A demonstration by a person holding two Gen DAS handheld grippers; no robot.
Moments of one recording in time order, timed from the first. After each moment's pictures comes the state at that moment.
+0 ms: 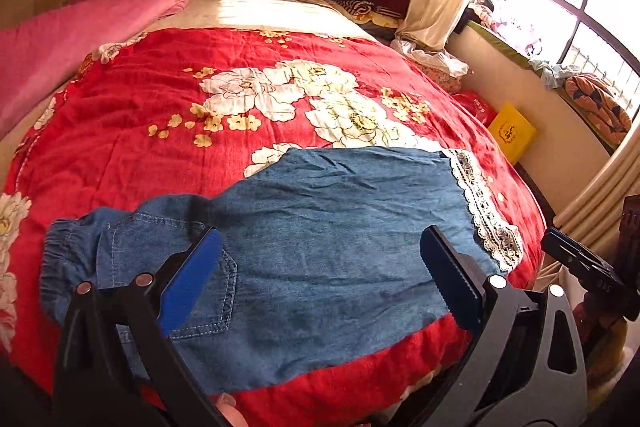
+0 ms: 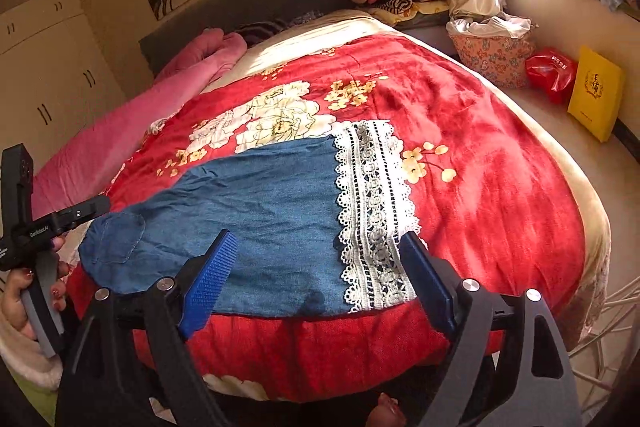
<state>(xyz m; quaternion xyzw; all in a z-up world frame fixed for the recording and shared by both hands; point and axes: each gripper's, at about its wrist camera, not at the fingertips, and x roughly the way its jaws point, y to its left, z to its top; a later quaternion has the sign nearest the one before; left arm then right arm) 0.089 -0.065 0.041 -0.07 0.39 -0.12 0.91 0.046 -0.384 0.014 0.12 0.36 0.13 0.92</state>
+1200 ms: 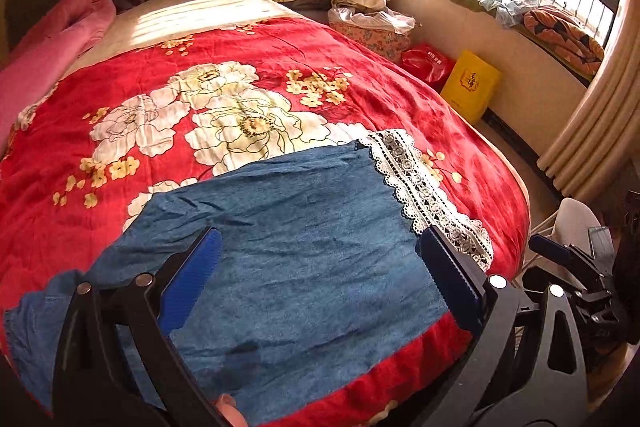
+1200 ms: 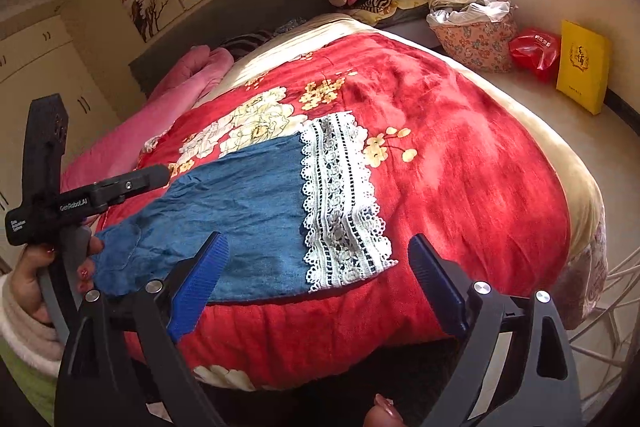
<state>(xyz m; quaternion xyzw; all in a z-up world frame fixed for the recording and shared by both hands) 0.141 -0.189 0.033 0.03 0.42 -0.21 0.88 0.032 -0.413 -0.010 0.17 0.36 0.11 0.91</state>
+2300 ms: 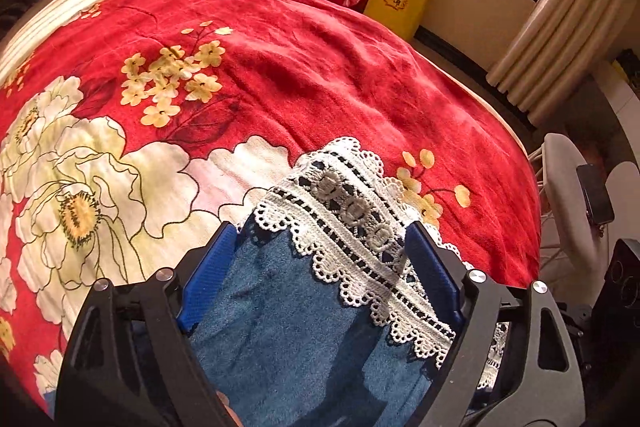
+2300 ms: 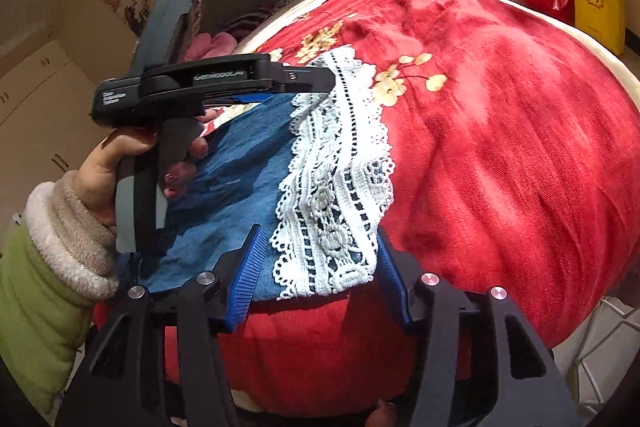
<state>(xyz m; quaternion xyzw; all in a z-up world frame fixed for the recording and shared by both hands) 0.264 -0.308 -0.042 0.12 0.49 -0.37 0.78 0.076 -0.409 -0.075 0.25 0.40 0.14 0.87</state>
